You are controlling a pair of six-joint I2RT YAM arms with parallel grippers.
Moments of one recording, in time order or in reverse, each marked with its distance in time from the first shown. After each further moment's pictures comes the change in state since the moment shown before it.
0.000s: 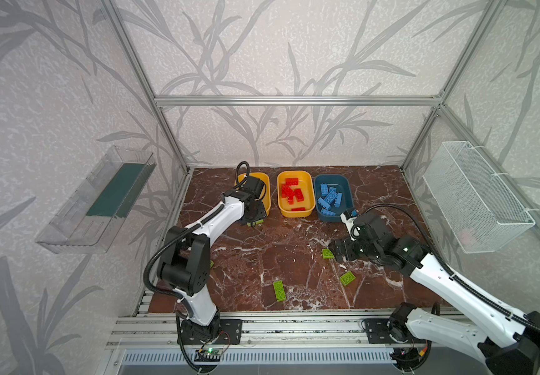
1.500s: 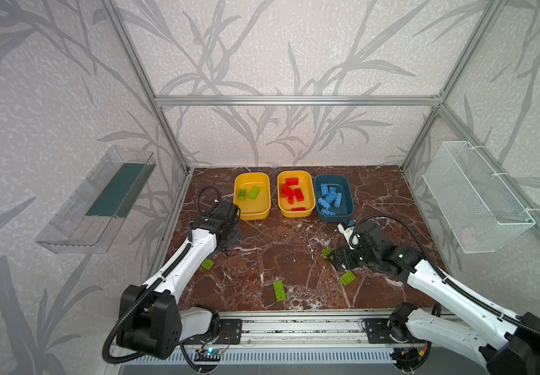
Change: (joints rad) left arm 0.126 -0.538 -0.484 -0.184 -0.204 -0.238; right arm -0.039 -0.026 -0.182 0.123 -0.157 -0.036
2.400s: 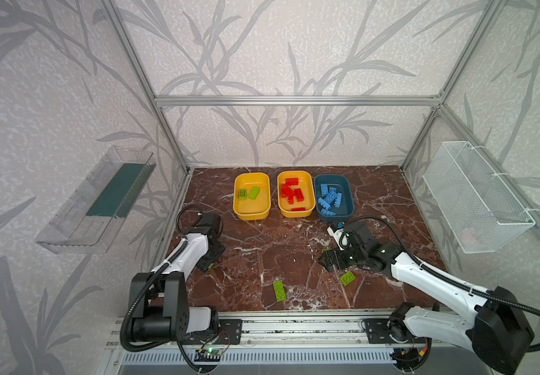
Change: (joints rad) left arm 0.228 0.112 -0.167 0.154 0.089 -0.099; right arm -0.016 0.158 -0.057 0.183 -0.127 0.001
